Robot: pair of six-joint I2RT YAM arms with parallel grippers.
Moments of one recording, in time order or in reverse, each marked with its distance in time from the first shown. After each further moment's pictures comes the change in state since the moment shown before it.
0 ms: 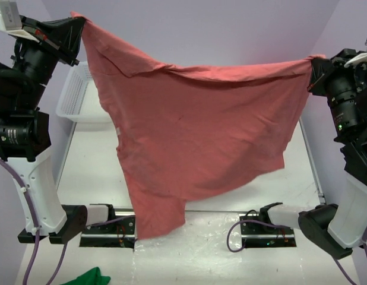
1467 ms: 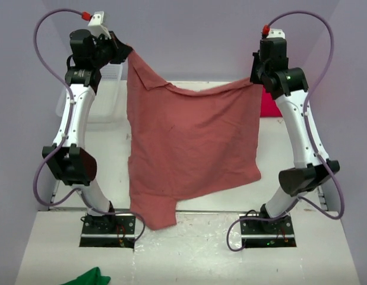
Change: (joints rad) left arm 0.001 0.451 -0.293 0.186 0.075 0.013; right arm -0.059 0.406 -0.288 0.065 -0.007 0.077
